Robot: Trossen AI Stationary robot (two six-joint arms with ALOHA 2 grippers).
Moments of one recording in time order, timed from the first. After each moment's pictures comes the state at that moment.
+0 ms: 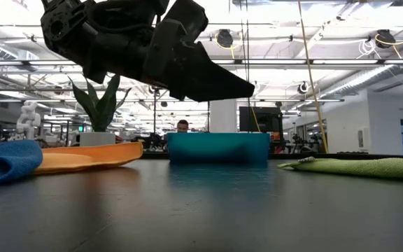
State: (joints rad) left arm -0.19 1.92 0.86 0.78 0.00 0.11; right arm 0.82 1.39 0.67 -0.43 0.10 1.51
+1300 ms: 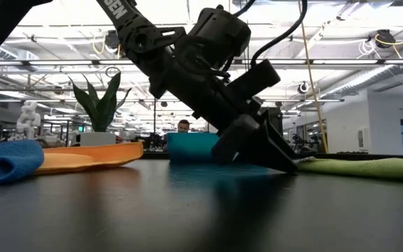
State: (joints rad) left arm -0.09 2.22 1.32 0.26 -0.04 0.45; right arm 0.91 1.45 0.68 -0.44 0.03 1.75
